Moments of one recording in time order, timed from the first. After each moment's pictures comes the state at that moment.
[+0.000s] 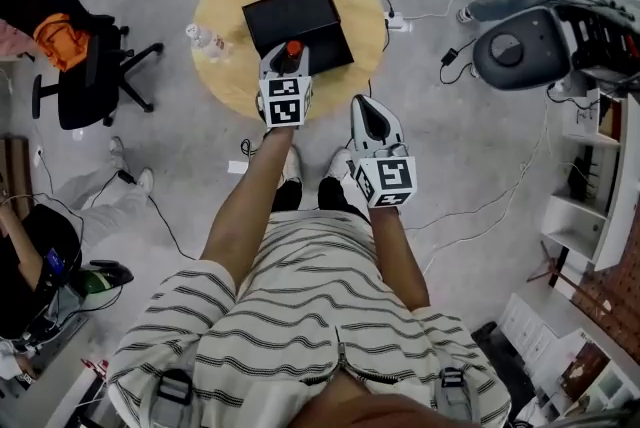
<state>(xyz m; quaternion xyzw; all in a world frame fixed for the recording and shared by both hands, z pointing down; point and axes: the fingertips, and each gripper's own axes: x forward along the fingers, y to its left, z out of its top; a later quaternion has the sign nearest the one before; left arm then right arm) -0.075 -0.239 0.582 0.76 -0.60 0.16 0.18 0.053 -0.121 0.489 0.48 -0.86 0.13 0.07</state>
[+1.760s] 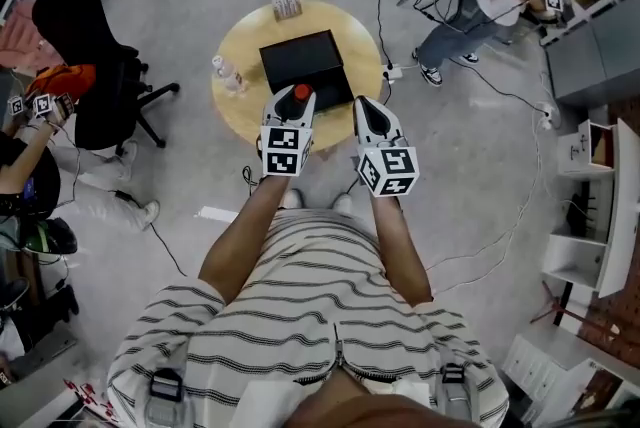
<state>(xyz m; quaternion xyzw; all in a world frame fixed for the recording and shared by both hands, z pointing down) -0.063 -0.182 0.482 0.81 -0.57 0.13 0.10 0.050 -0.160 0.440 0.47 -0.88 0.11 0.03</state>
